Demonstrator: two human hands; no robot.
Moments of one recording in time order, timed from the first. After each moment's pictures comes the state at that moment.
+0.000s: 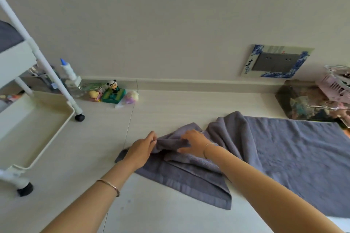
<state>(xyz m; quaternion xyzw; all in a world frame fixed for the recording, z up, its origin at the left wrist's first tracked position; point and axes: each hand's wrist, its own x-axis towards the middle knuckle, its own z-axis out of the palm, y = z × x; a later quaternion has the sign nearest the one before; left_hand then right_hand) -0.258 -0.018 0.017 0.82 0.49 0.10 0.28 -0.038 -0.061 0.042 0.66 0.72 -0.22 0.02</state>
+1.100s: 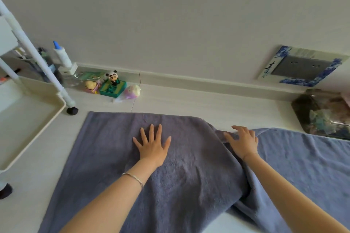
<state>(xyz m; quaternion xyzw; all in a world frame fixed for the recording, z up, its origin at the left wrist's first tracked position) -0.197 0.011 -0.029 0.74 0.63 -0.07 0.24 0.086 -0.052 -0.001 0.87 0.46 -0.15 -0.11</state>
